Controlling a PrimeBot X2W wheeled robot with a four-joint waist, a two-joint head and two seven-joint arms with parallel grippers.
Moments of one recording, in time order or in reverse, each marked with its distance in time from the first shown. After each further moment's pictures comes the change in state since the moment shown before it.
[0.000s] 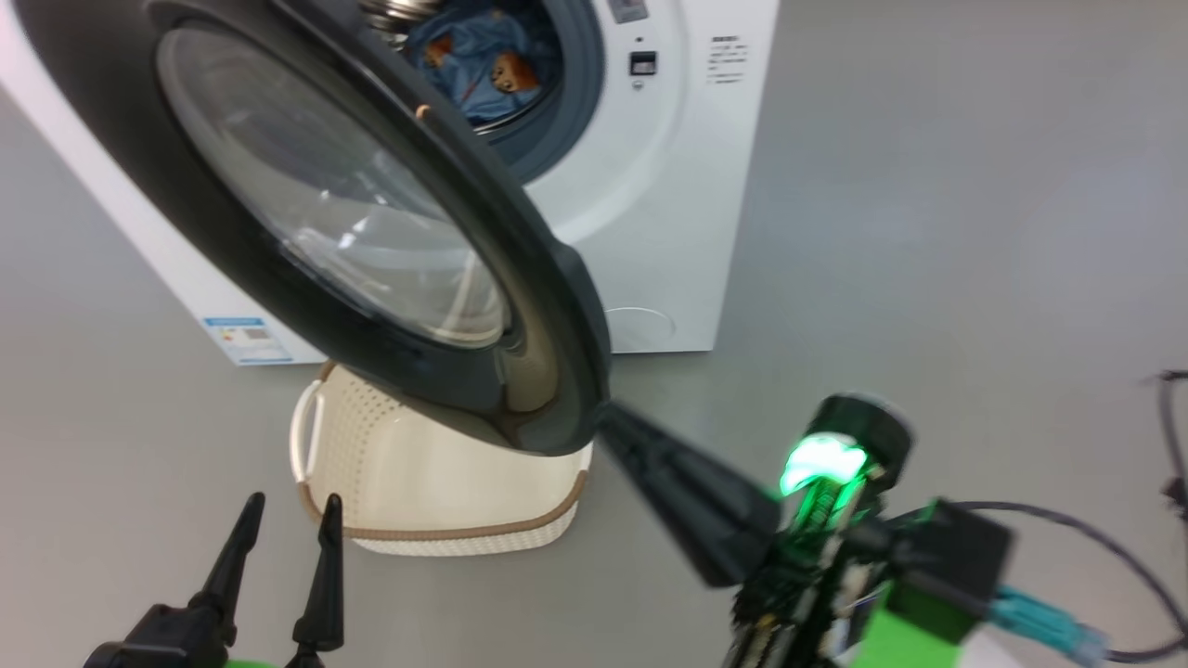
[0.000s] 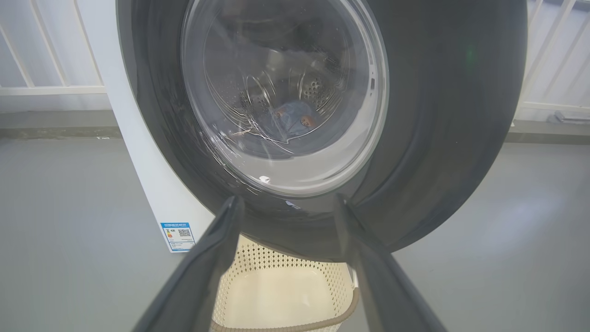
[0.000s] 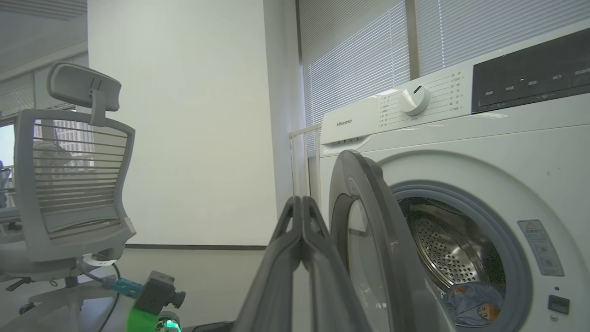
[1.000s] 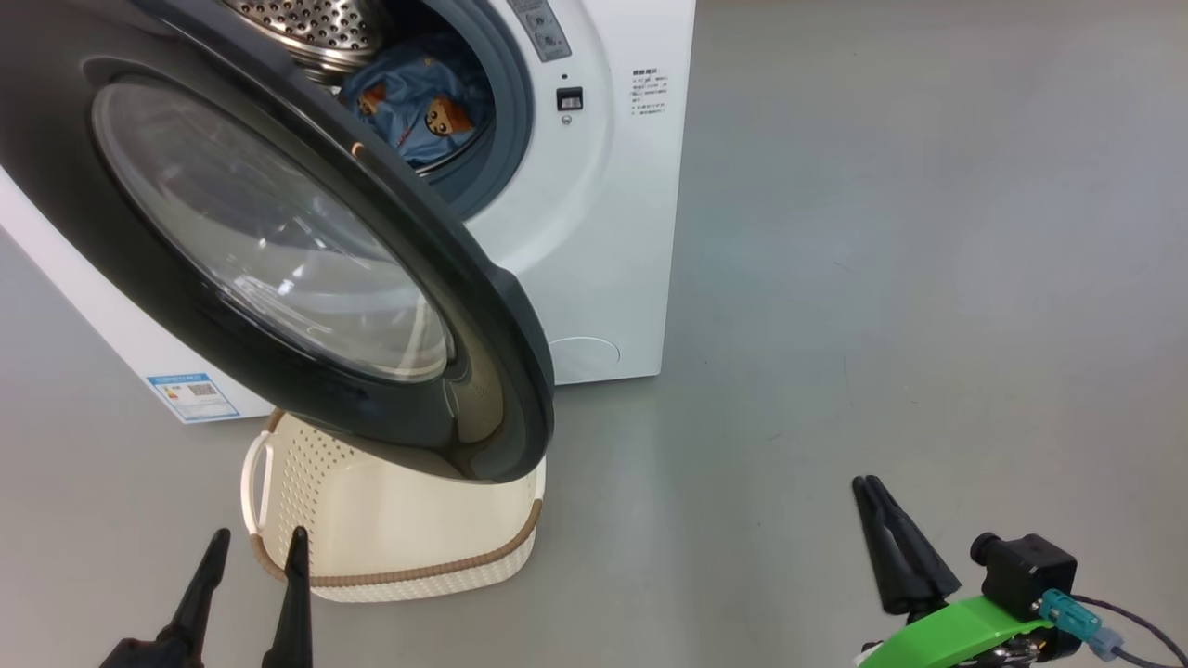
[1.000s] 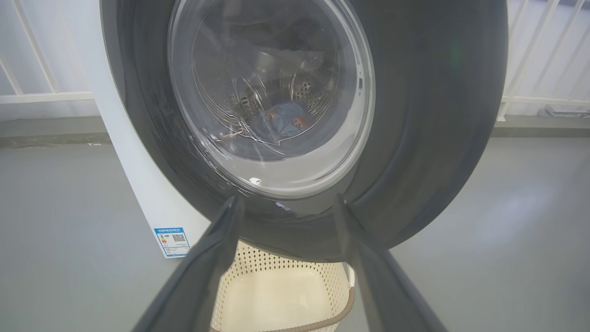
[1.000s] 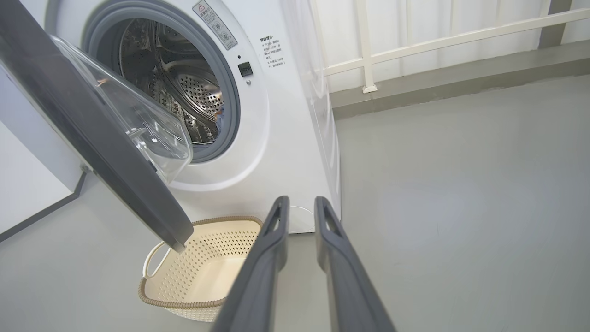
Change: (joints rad) left arm 0.045 0.003 0.049 0.001 0.016 0.000 0.000; right arm 0.235 0.171 -0.511 0.600 -0.129 0.000 0.000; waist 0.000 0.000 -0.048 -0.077
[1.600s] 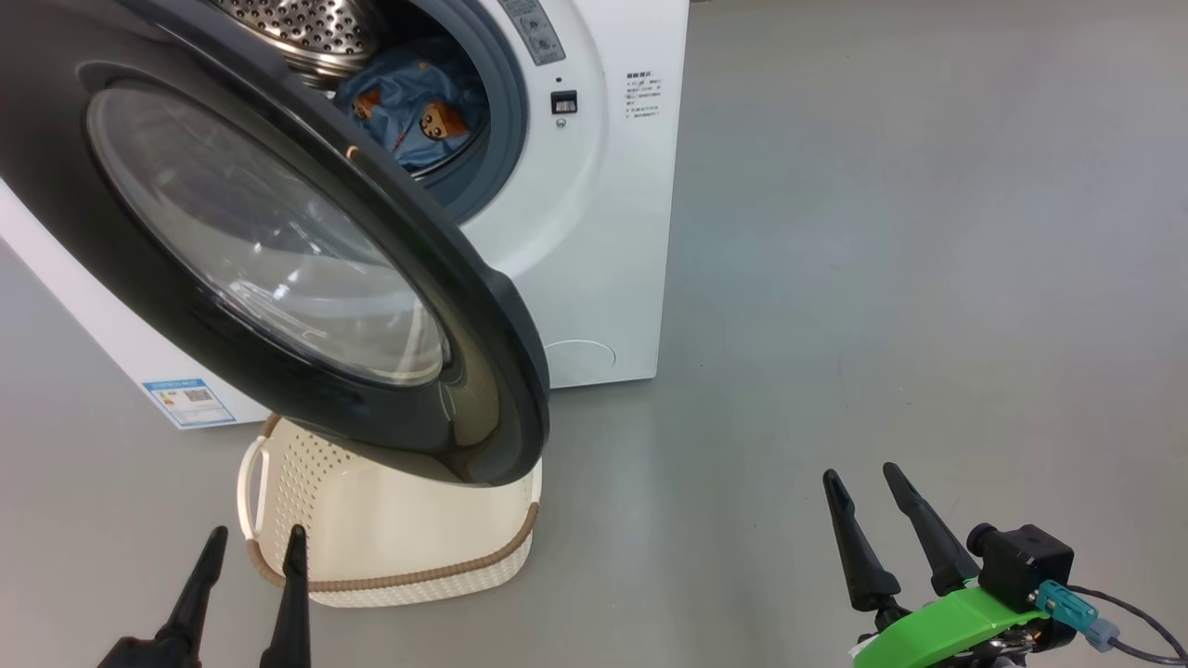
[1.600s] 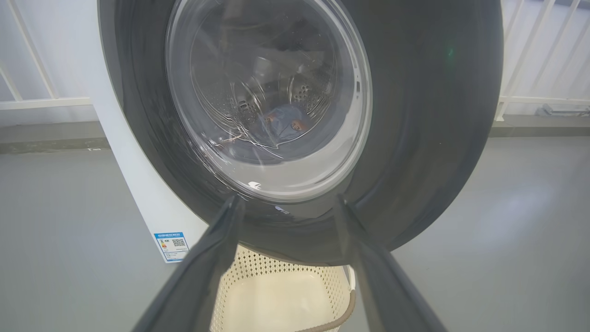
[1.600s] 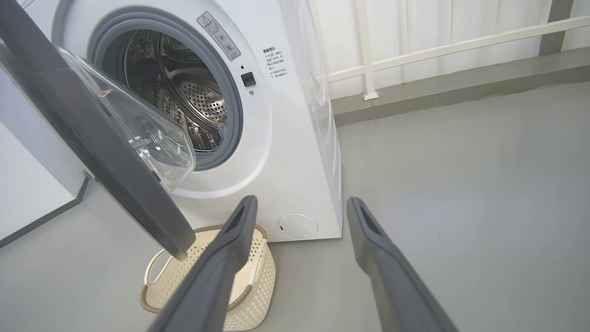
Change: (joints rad) left arm -0.001 0.004 0.002 -0.005 0.005 0.000 0.000; right arm -0.019 -0.001 0.007 0.000 0.008 0.000 0.000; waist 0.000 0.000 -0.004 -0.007
